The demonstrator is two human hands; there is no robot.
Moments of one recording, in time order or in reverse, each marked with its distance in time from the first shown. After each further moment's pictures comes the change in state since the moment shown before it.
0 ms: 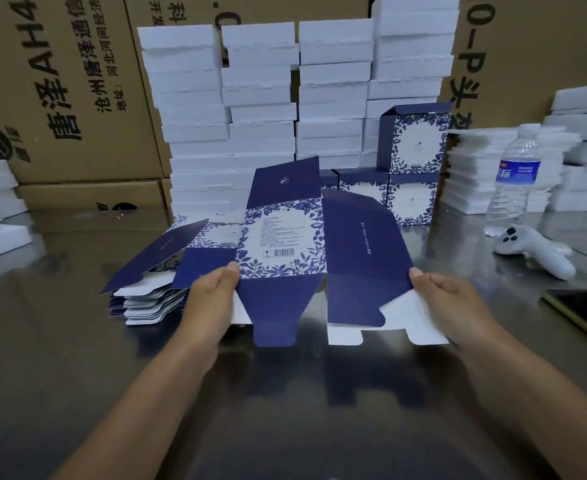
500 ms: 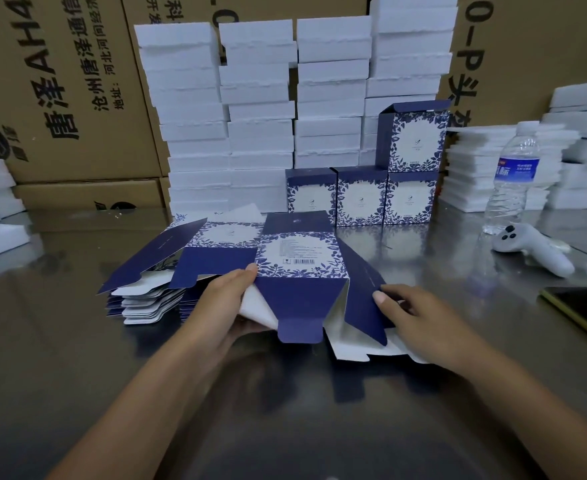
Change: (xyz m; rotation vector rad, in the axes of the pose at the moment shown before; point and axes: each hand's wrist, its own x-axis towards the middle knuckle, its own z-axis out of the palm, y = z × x) left_hand -0.013 0.015 0.006 -0.211 -0.246 -0.219; right_hand -0.010 0.009 0.006 -0.559 -0.315 -0.273
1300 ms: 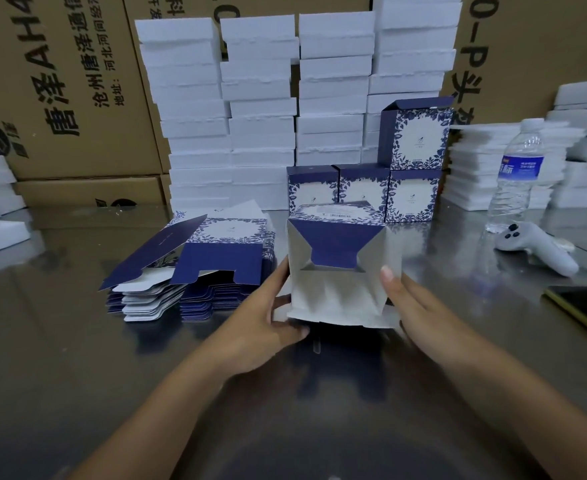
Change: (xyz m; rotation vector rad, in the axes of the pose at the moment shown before) left_hand 0.002 -0.026 0.005 0.497 -0.444 0.348; right_hand -0.008 -0.012 0.002 0.386 -0.071 0.010
